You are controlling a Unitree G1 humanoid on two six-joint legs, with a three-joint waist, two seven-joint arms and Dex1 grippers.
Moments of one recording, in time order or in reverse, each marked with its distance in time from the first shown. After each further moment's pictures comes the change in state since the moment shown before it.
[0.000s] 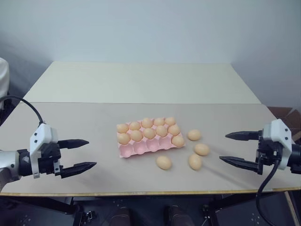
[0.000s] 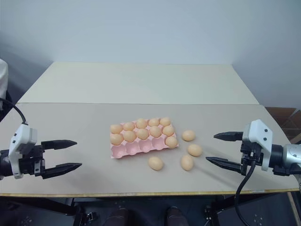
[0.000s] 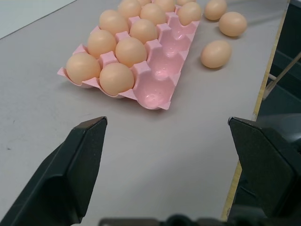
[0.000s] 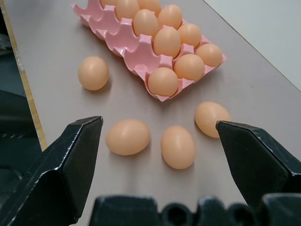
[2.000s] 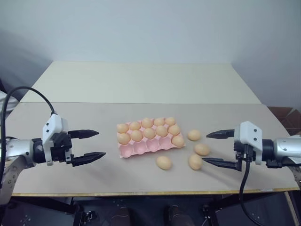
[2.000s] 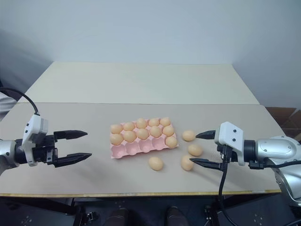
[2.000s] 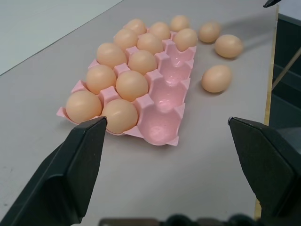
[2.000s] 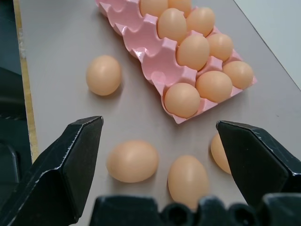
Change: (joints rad) left arm -0.202 -0.030 -0.158 0.083 0.018 -0.045 0.002; right arm -0.159 0.004 0.241 -0.055 -0.128 -0.014 -0.100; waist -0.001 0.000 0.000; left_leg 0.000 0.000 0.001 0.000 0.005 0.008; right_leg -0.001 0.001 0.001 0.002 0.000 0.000
